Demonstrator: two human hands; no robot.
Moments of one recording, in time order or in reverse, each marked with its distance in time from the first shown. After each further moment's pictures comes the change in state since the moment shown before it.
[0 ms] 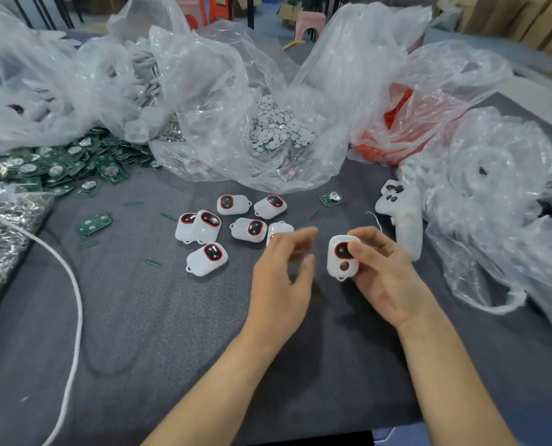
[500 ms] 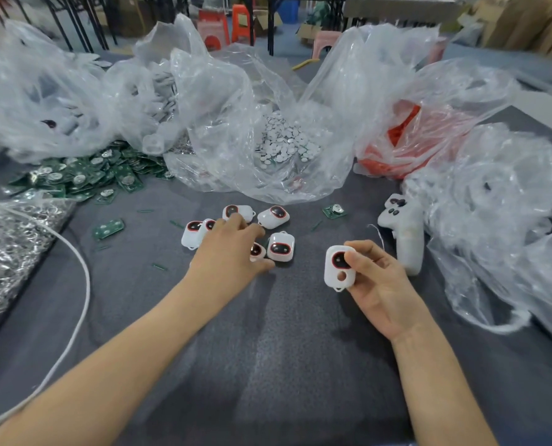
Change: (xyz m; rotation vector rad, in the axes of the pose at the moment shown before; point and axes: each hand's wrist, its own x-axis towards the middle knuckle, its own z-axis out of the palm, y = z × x) left_hand 0.050 -0.010 -0.059 1.002 -0.212 -0.056; right_hand 0.005 0.002 -0.004 0.068 0.055 0.035
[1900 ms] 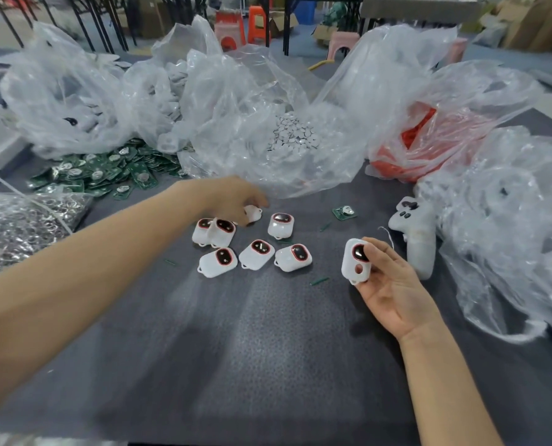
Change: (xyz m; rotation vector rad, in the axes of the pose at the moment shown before) left_hand 0.102 -0.046 -0.035 0.169 -0.572 0.215; right_hand 0.008 -0.002 -0.006 0.146 0.036 0.038
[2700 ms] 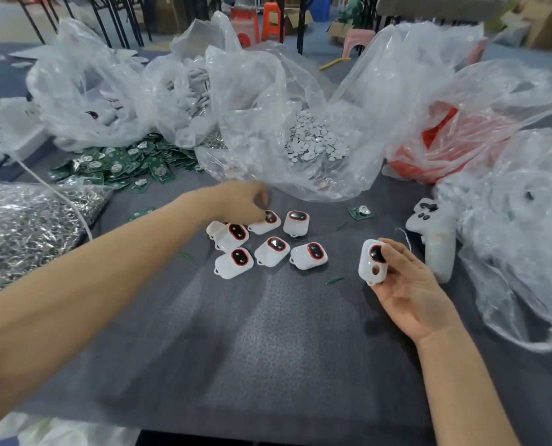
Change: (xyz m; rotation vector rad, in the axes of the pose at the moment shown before) left_hand -0.020 0.003 0.013 -0.183 0.119 -0.190; right_hand -0.001 0.000 0.001 -0.039 0.009 -0.007
